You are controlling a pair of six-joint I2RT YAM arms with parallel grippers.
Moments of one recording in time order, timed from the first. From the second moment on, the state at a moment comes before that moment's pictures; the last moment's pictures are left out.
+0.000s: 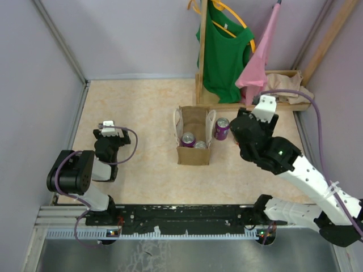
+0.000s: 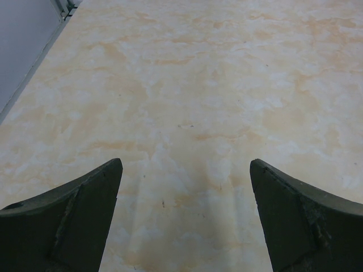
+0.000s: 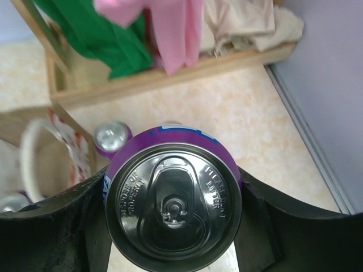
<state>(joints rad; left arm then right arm) -0.05 1.58 0.21 1.30 -0.12 0.02 0.87 0.97 1.27 -0.86 1.10 0.52</state>
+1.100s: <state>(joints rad) -0.05 1.58 0.21 1.30 -0.12 0.02 0.63 1.05 0.60 -0.55 0.68 0.71</state>
